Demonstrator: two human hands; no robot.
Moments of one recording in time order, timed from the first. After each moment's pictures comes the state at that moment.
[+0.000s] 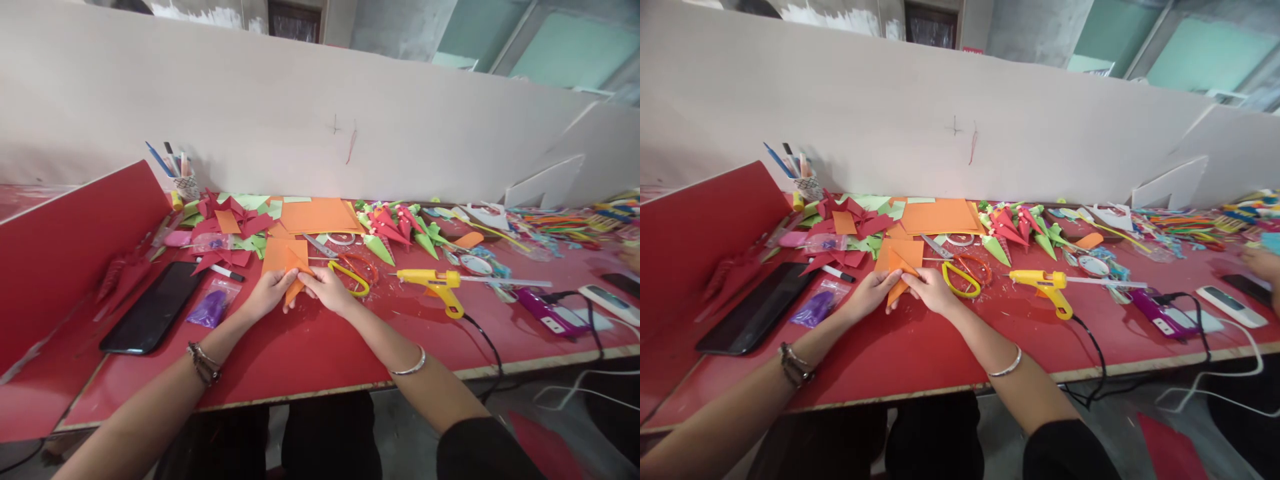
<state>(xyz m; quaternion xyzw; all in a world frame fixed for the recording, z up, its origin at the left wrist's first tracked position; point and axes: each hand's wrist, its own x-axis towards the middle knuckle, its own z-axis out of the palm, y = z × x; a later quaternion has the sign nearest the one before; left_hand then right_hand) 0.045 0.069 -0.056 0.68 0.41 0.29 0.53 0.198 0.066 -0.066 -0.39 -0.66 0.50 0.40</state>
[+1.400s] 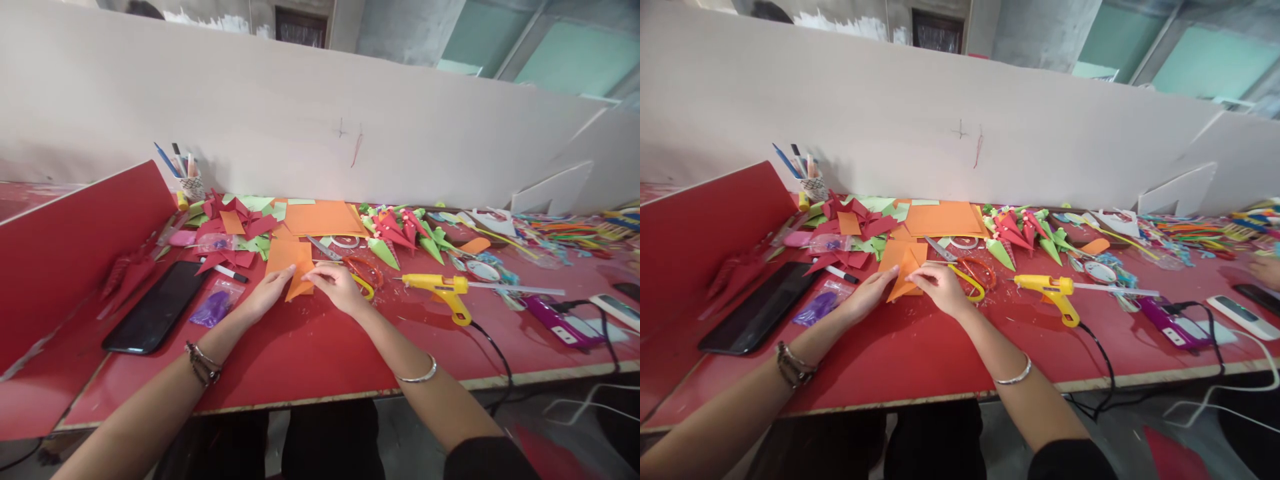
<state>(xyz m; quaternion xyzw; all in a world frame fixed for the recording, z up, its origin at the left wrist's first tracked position) 0.040 0.076 -0.064 0.56 0.50 0.38 0.55 0.209 0.068 -0.058 -0.37 -0.74 0.34 0.44</state>
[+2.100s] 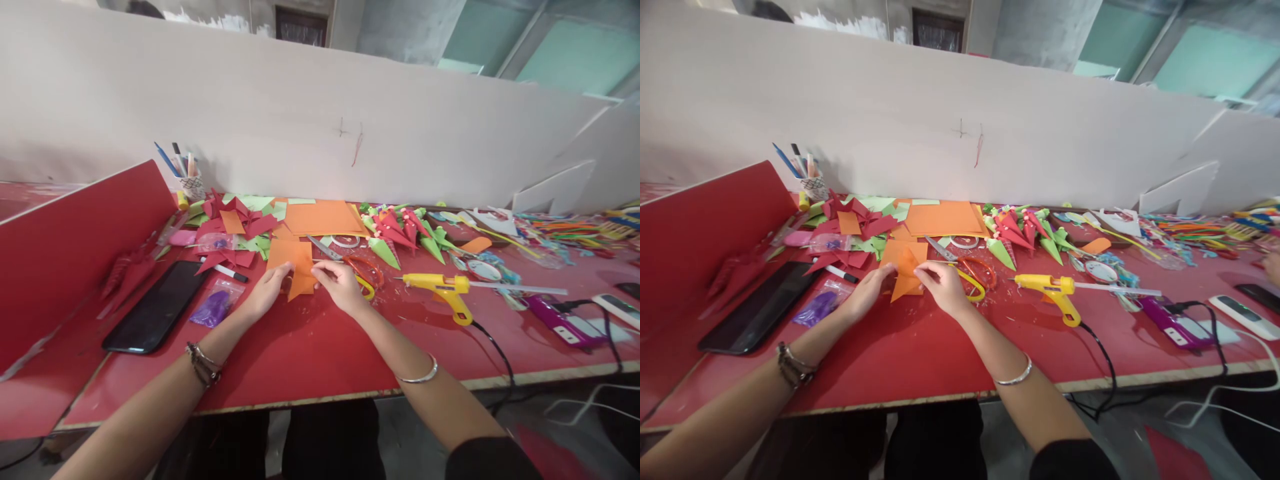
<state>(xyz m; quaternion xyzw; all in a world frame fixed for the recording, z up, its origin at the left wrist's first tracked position) 0.041 0.076 -0.064 0.59 0.46 0.41 0.53 0.206 0.071 -0.064 -0.40 -0.68 0.38 0.49</state>
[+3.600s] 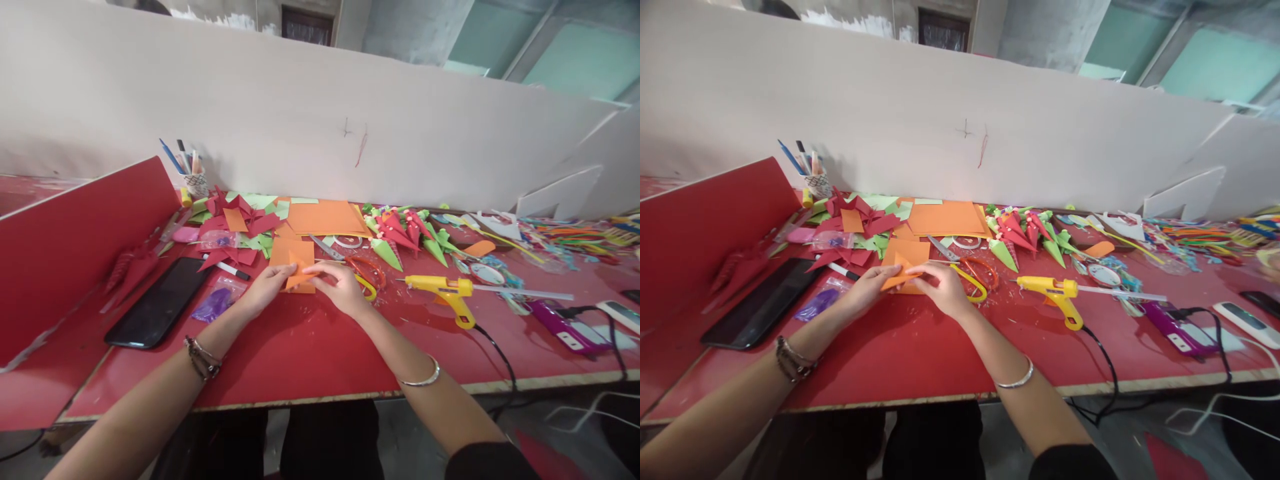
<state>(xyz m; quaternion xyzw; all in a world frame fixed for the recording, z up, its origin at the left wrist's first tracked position) 0.037 0.080 -0.062 0.56 0.41 0.38 0.61 0.207 0.064 -0.053 -0.35 -0.76 0.30 0.46</state>
